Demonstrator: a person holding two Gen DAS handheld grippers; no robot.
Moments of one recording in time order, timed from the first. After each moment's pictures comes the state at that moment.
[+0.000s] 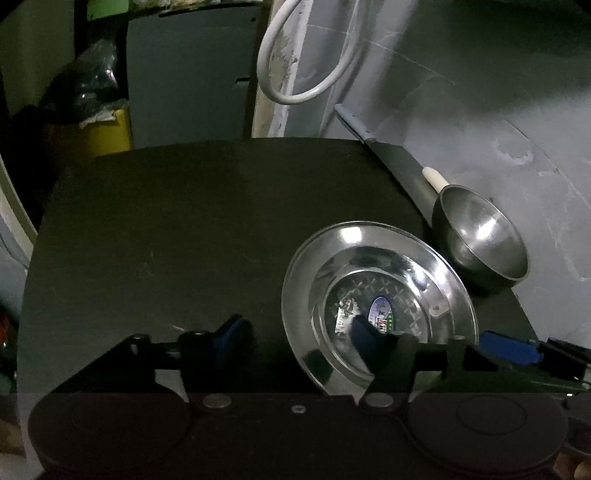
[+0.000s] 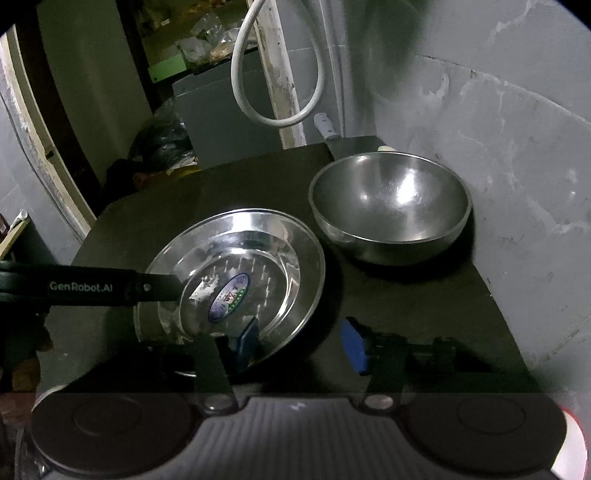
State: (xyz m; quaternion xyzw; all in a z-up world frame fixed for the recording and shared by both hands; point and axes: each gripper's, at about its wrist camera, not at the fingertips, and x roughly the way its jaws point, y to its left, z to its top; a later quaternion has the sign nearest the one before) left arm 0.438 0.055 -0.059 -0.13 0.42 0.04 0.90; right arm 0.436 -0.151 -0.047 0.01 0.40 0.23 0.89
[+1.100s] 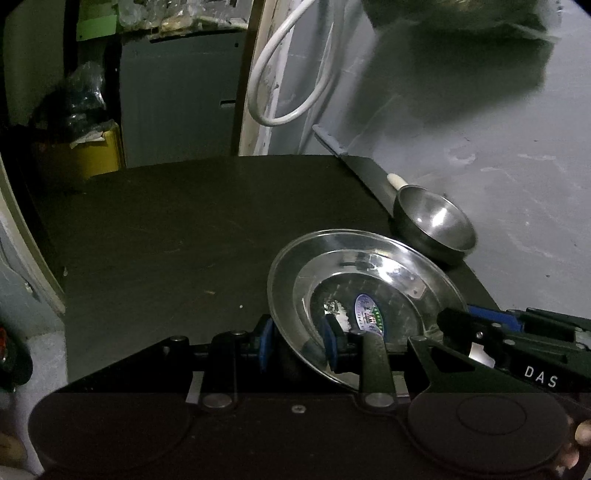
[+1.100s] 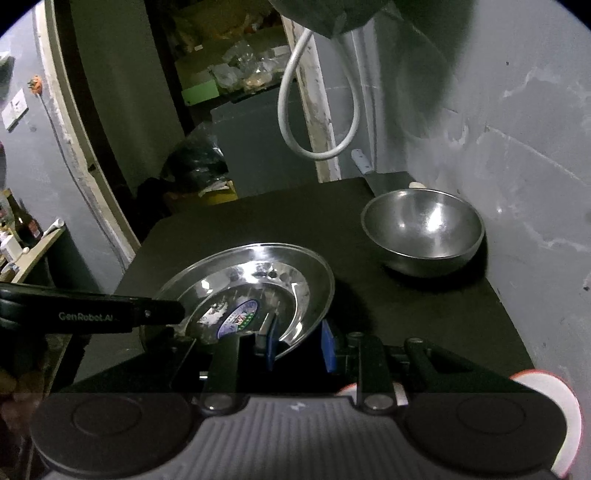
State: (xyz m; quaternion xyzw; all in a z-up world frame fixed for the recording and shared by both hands) left arm 0.358 0.063 -0.022 -0.11 0.39 0.00 0.91; right arm 0.388 -0.148 -0.018 0.01 0.34 0.27 0.90
